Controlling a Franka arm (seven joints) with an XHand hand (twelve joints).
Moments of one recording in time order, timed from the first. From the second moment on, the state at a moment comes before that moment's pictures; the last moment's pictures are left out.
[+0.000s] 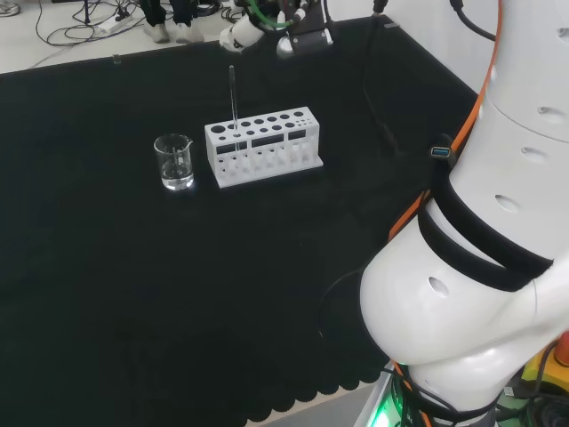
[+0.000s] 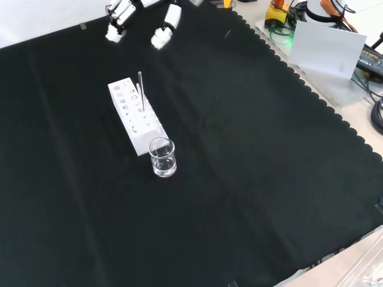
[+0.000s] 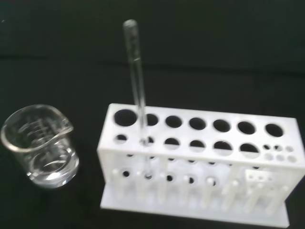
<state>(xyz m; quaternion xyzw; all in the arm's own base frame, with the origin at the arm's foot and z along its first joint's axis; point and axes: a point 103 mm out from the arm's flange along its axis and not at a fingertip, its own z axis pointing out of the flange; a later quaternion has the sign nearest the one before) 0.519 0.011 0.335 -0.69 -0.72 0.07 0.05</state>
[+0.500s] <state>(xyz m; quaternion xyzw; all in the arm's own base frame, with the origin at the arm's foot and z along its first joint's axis) 0.509 0.032 0.335 -0.67 -0.73 0.08 0.06</state>
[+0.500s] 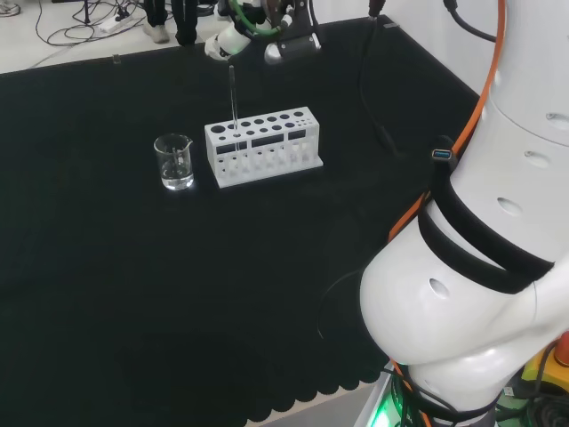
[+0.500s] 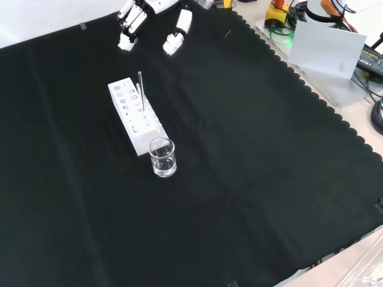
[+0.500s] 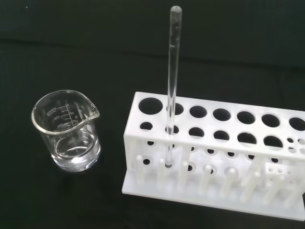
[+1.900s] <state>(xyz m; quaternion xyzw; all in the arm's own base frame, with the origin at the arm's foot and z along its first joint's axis) 0.537 0.023 0.295 -0.66 -0.74 0.08 0.07</state>
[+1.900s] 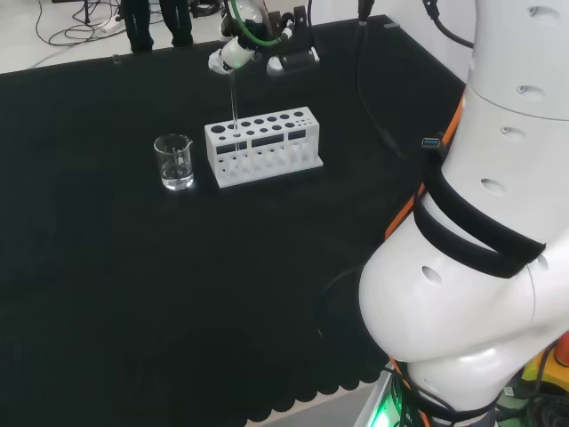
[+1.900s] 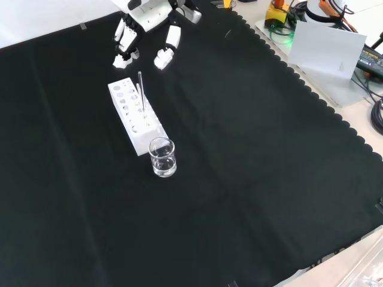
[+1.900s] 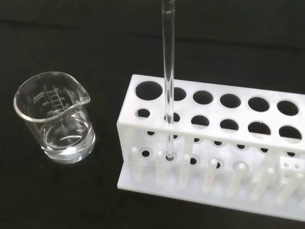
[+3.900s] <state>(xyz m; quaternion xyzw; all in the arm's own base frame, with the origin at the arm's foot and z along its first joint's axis) 0.552 0.018 0.262 -0.63 -0.77 0.11 0.01</state>
